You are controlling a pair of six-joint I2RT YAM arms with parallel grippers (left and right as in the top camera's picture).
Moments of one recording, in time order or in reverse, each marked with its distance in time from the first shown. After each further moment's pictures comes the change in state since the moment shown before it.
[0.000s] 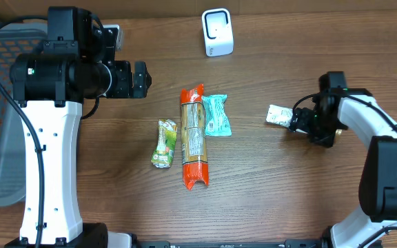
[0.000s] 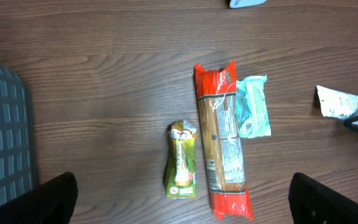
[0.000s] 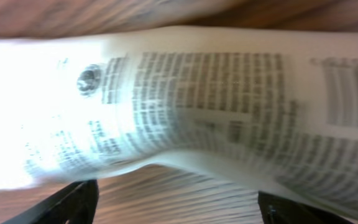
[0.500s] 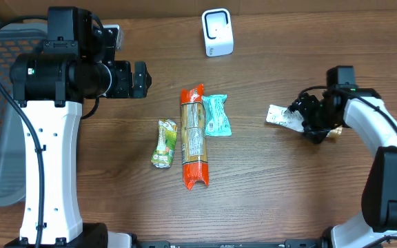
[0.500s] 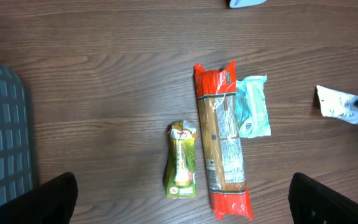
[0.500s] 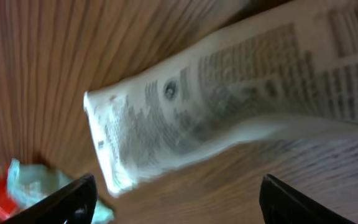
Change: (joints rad) left arm 0.000 0.000 0.000 0.000 0.000 0.000; right arm 0.000 -0.068 -0.004 0.090 -0.130 0.500
